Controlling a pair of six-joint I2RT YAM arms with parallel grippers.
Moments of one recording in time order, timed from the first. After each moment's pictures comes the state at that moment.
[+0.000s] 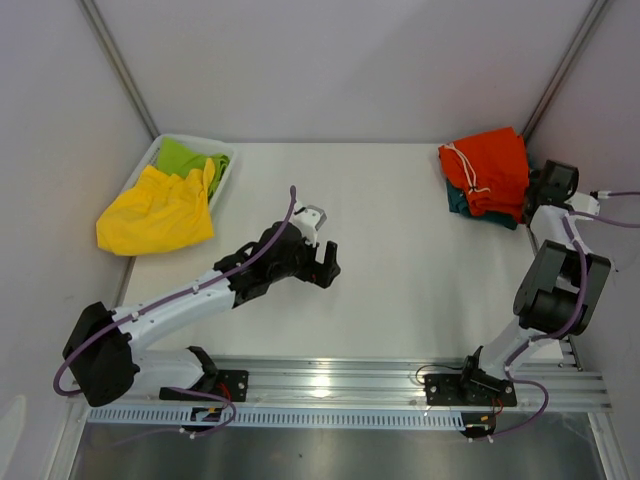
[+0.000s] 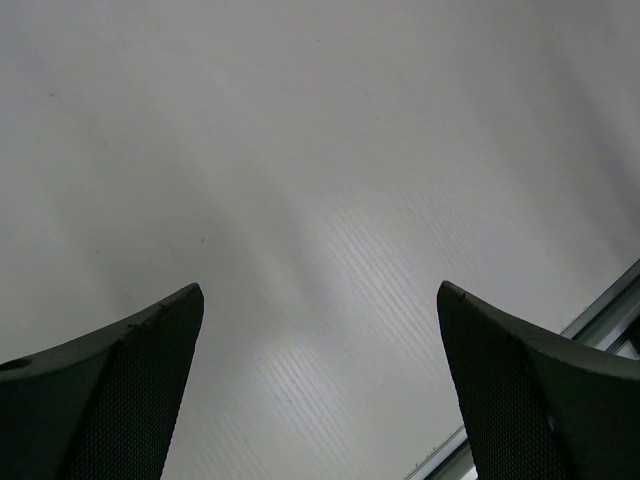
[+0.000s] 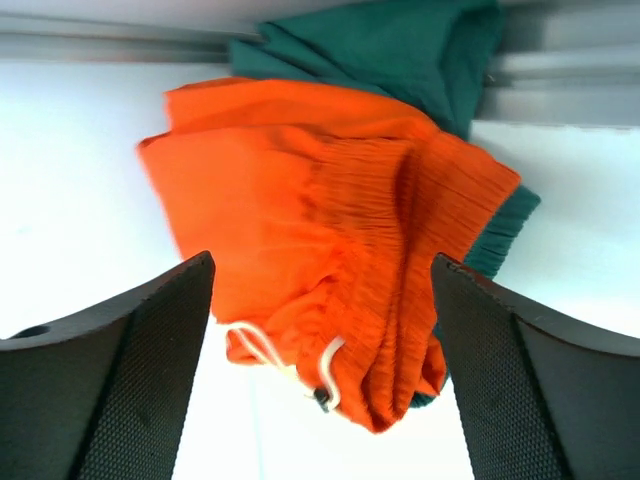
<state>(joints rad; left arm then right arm) -0.82 1.23 0.84 -0.18 -0.05 -0.31 -0.37 1.74 1.22 -0.10 0.30 1.34</state>
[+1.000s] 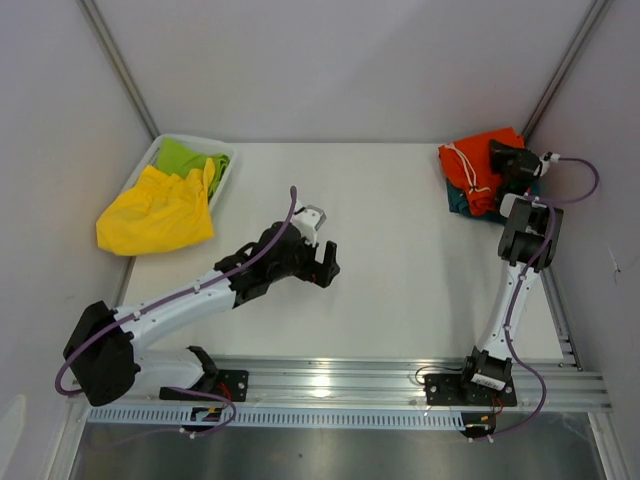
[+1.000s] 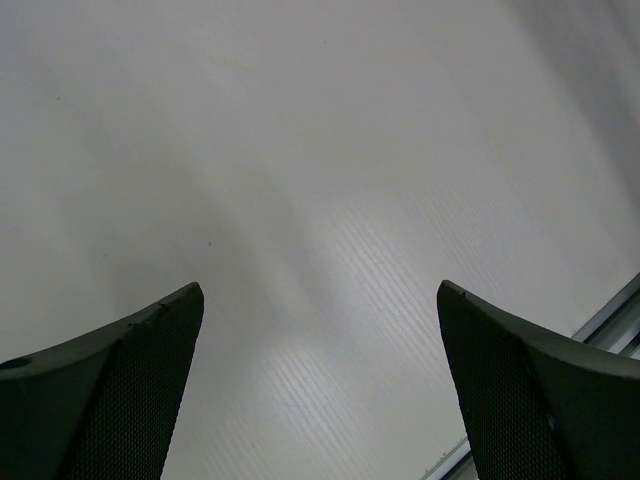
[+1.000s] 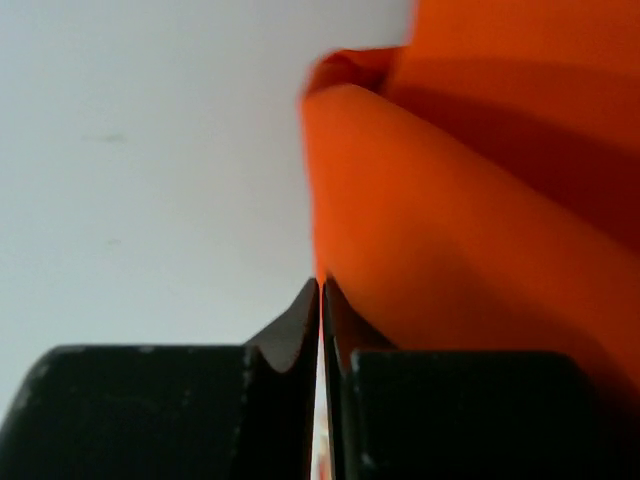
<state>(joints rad) -0.81 1.23 0.82 -0.15 -0.05 -0.30 -0.32 2.54 1.82 0.71 -0.18 1.38</state>
